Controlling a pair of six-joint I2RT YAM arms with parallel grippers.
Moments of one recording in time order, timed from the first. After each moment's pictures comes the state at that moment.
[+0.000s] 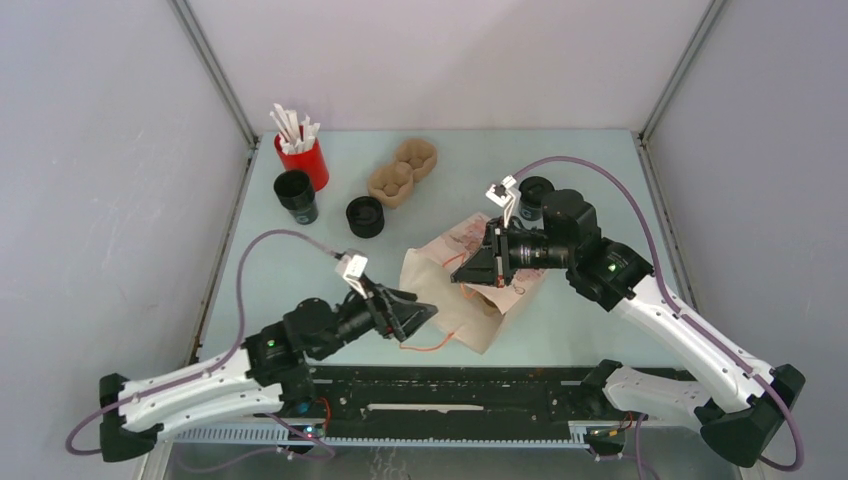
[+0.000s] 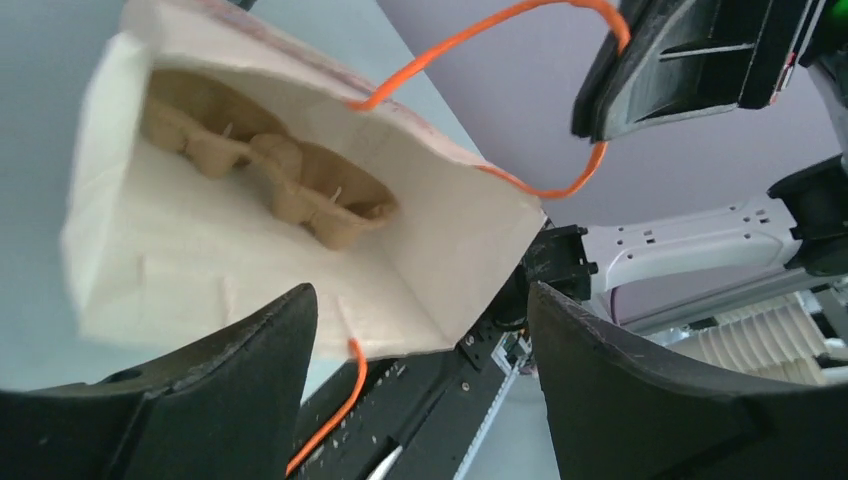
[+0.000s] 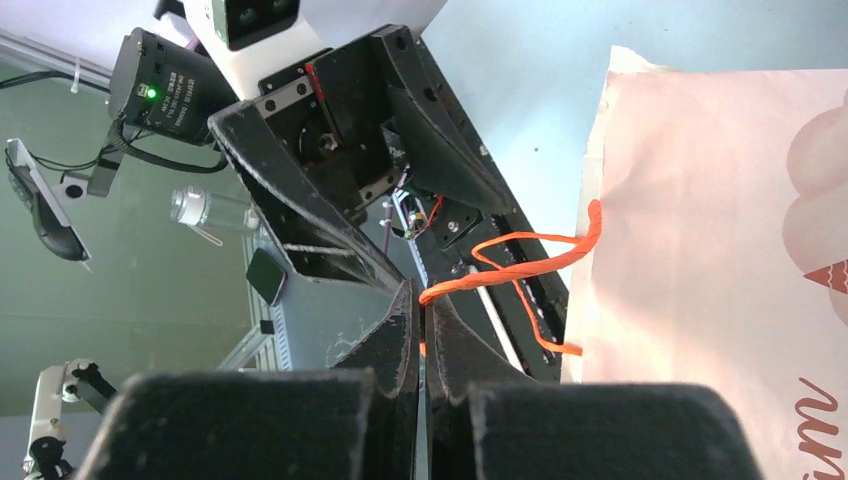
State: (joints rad) left arm -1.17 0.58 0.46 0.07 -0.21 -0.73; right arm 0.72 1.04 1.08 -0.40 -0.67 0.56
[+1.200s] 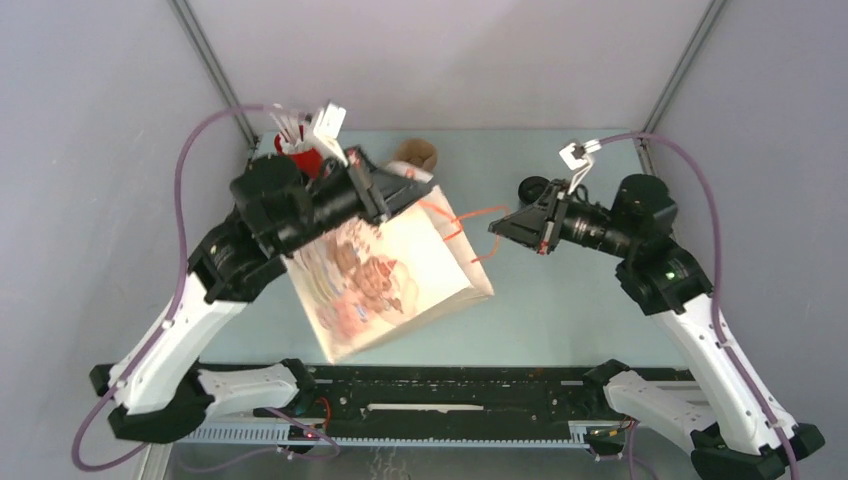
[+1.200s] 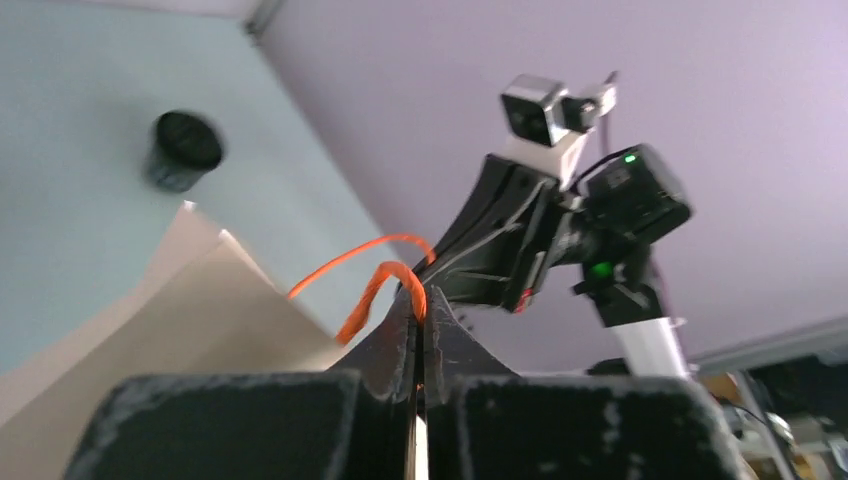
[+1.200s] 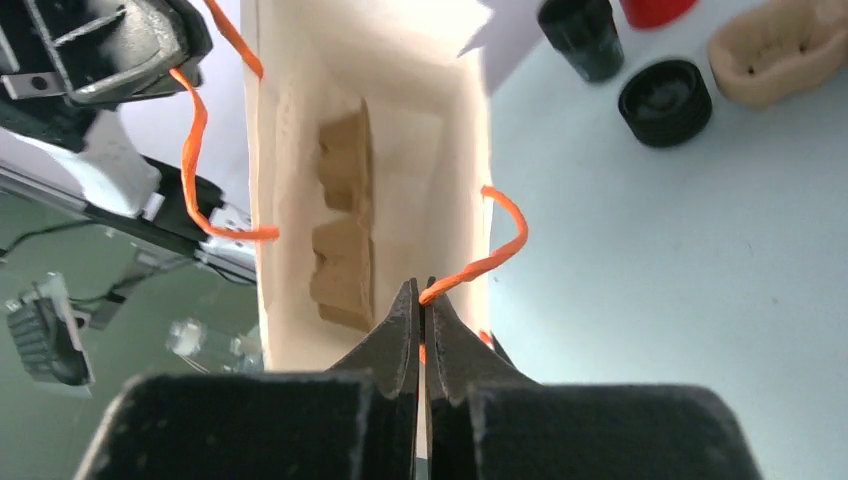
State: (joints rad) left arm -0.85 1.04 1.53 -0.56 0.03 -0.77; right arm 0.47 0.92 1.17 -0.38 -0.66 0.60
